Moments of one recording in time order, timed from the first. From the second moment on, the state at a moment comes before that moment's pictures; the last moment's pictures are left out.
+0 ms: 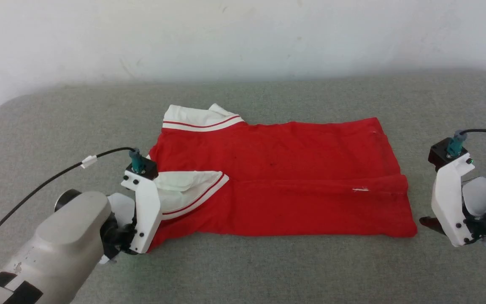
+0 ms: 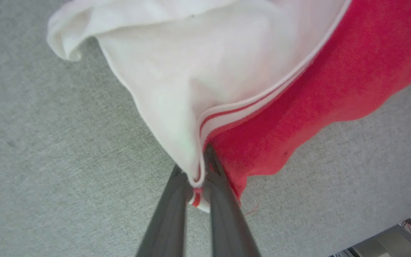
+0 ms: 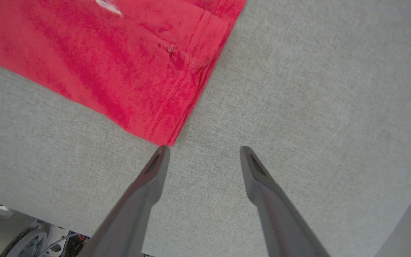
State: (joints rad) left arm -0.80 0.51 -1.11 0.72 -0.99 -0.12 0.69; right arm -0.59 -0.70 0.69 0.37 0.77 0.13 0.86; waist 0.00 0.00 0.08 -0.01
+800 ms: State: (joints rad) left arm -0.86 0.52 -1.21 0.73 -1.07 -0.13 0.58; right arm -0.63 -0.57 0.80 0.66 0.81 0.13 0.68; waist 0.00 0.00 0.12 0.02
